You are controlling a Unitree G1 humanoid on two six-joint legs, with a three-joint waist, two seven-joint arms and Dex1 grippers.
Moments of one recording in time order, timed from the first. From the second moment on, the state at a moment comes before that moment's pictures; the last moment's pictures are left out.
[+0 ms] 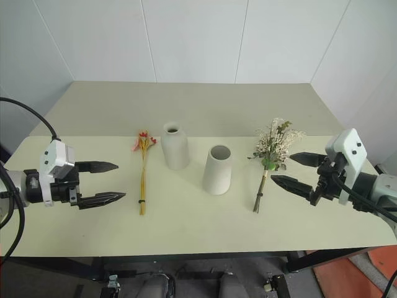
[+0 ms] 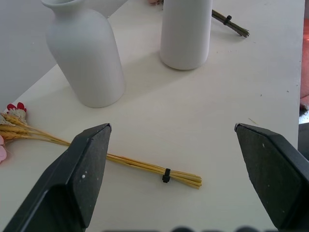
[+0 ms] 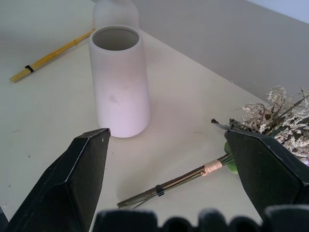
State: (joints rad) left arm -0.16 1.04 0.30 -0.34 -0.62 0.58 -1.11; right arm -0.10 -0.99 -0.47 -0.40 0.71 0.72 0.90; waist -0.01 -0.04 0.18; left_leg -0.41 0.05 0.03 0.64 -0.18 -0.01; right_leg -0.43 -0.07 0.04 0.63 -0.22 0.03
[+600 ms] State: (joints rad) left arm -0.32 1.00 0.17 -0.28 -0.53 0.67 -0.94; right arm -0.18 -0.99 -0.45 -0.39 0.69 0.70 0.91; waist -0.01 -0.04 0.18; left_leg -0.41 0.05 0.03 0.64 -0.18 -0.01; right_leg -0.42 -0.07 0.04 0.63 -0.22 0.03
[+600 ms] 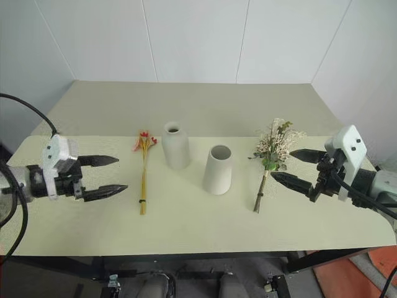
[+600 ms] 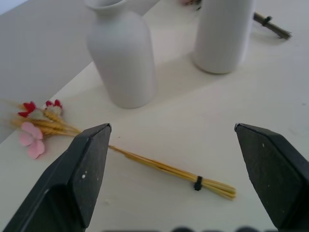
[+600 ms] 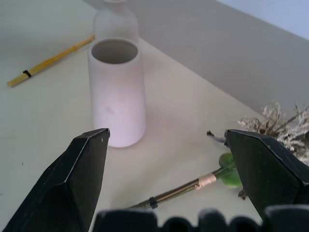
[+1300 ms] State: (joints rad) left arm -0.95 0.52 -0.22 0.34 -0.21 1.26 -0.44; right arm -0.29 -1.04 -0.41 -0.41 0.73 0.68 1.00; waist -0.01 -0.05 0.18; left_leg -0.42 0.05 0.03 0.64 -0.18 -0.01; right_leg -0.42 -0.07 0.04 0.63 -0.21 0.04
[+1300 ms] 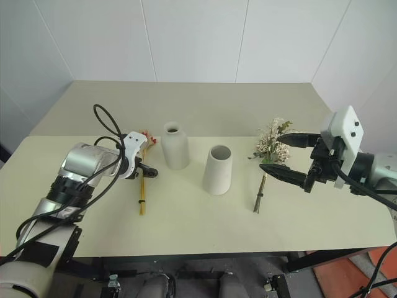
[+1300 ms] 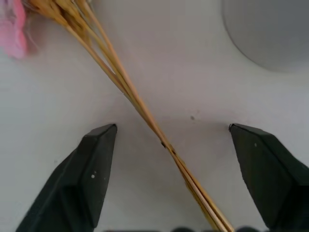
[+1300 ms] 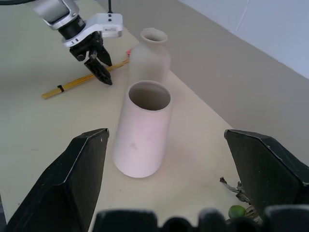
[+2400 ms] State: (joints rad) left arm -1.16 0.40 0.40 0.21 -0.58 0.71 -0.48; right arm -0.33 -0.98 -0.33 -0.35 0.70 0.65 1.00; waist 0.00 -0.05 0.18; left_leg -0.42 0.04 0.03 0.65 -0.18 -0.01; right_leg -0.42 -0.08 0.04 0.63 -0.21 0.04
